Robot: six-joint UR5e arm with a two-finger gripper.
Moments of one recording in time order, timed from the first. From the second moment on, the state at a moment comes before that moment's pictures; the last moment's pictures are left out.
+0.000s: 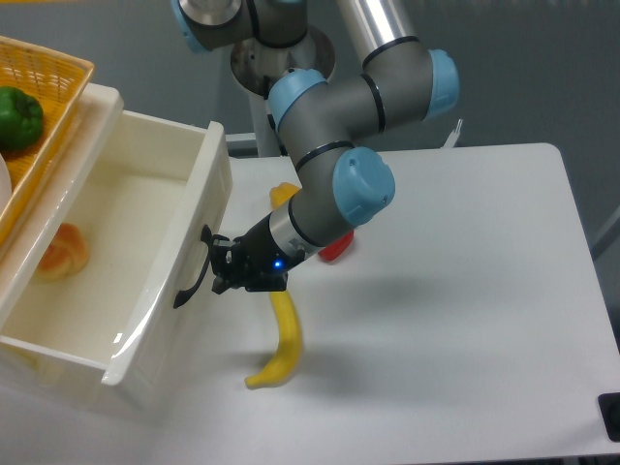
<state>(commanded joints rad) 2.41 -1.92 -1.55 -1.47 0.88 0.63</state>
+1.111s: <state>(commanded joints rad) 2.36 -1.87 -1.57 -1.50 0.88 0.63</state>
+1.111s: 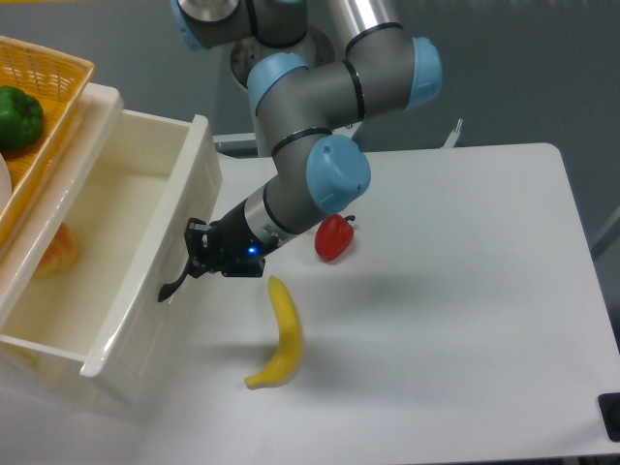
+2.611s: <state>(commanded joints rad) 2.21 -1.87 -1.57 -1.49 0.88 0.61</state>
